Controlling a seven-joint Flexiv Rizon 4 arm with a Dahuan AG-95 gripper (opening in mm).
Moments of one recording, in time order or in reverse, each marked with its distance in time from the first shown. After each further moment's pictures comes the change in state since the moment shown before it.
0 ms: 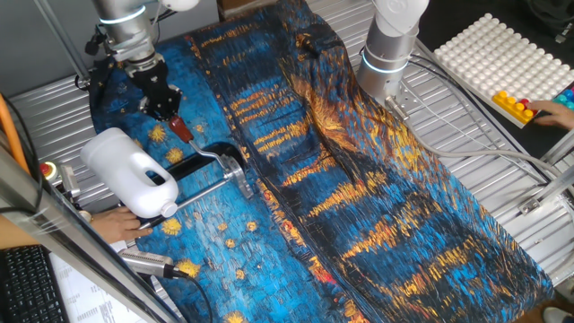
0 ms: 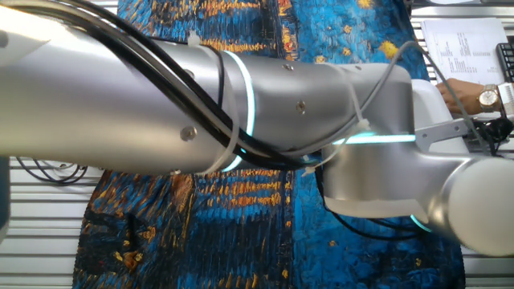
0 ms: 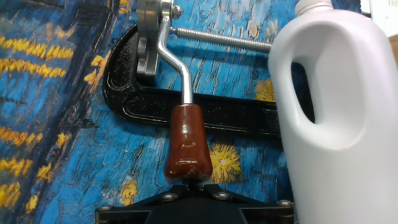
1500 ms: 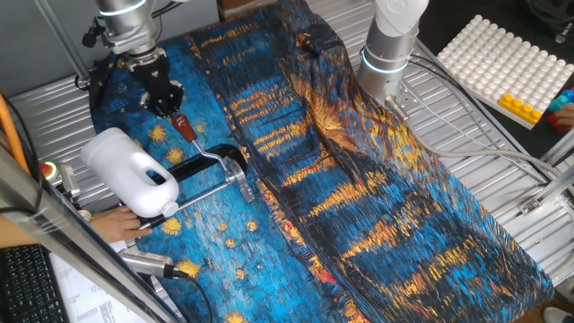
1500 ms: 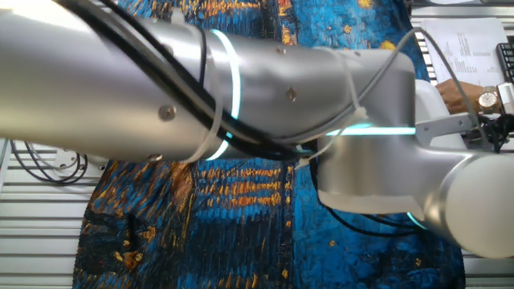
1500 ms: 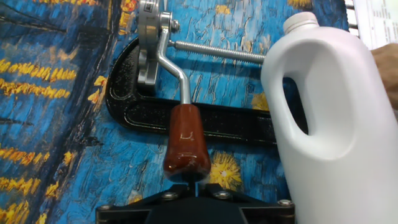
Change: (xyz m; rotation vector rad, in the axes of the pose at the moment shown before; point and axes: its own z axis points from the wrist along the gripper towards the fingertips) arm -0.013 0.006 -0.010 0.024 -0.042 0.024
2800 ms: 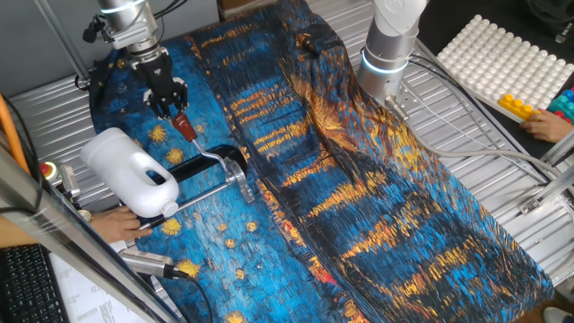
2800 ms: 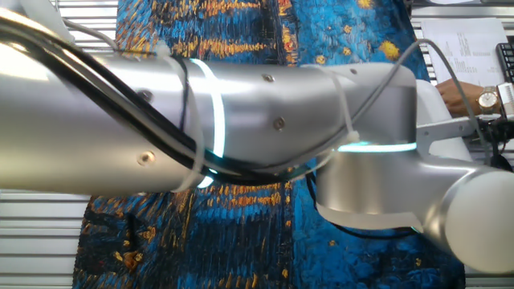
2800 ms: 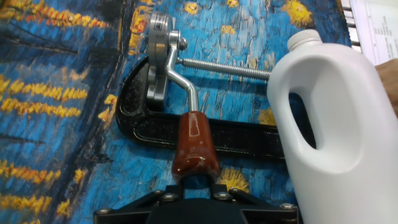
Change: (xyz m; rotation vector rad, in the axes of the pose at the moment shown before) arm -0.018 0.007 -0.007 -0.010 -0.062 0.029
